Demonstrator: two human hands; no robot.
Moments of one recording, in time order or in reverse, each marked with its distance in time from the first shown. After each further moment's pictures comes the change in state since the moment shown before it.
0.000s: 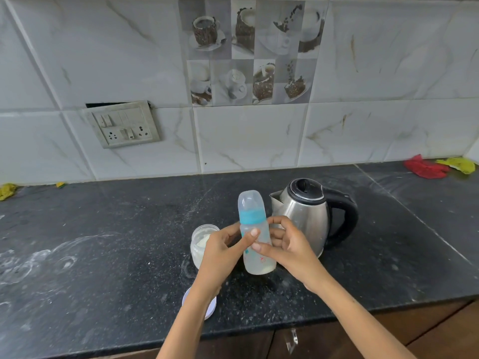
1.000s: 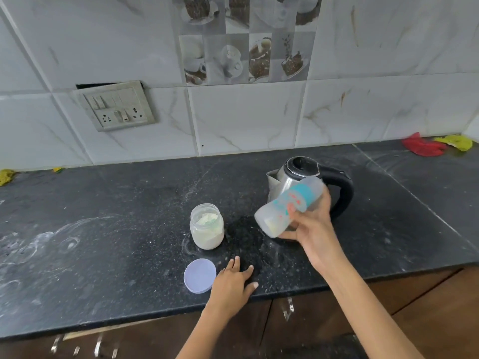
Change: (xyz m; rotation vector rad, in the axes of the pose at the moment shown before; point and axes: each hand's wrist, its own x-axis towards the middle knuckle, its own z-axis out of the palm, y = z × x) left_hand -0.040 -0.140 0.009 1.306 -0.368 -0.191; right_hand -0.024 0.011 -0.021 0.555 0.146 0.014
